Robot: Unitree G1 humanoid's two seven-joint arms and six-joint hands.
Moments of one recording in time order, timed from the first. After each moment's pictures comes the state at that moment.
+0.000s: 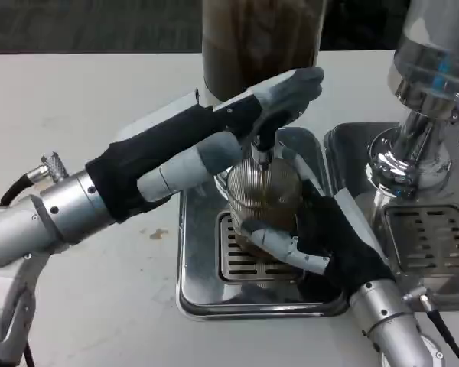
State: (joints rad) left arm -0.32 0.45 -0.06 0.06 -0.31 -0.24 -0.89; right arm -0.11 -0.10 0.21 0.34 -0.29 -0.26 -0.05
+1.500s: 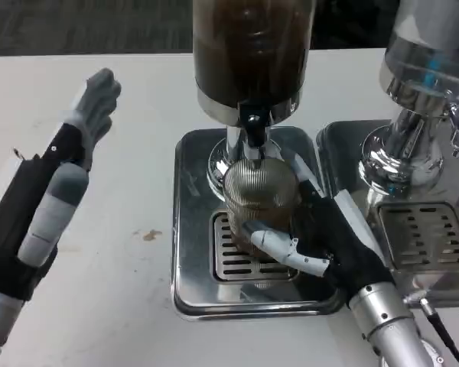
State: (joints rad) left arm 0.08 0.29 0.25 0.10 -0.18 -0.61 -0.52; right arm -0.09 -0.10 0.21 0.34 -0.29 -0.29 -0.05
